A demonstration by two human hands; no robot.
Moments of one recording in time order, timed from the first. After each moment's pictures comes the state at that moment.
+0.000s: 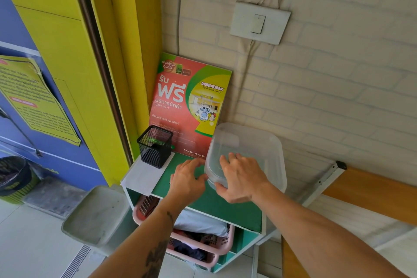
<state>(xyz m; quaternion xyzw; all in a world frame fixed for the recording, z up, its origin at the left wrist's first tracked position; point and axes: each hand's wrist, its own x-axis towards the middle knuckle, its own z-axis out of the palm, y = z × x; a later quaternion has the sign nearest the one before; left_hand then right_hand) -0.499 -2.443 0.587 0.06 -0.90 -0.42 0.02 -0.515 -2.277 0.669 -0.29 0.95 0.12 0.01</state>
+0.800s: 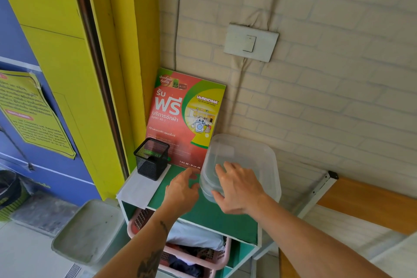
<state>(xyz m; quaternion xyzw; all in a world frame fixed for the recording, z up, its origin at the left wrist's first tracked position) -0.497 -2.446 0.603 0.08 -0.88 -0.47 -0.03 -0.507 -2.275 0.676 -0.27 0.96 0.08 -0.02</state>
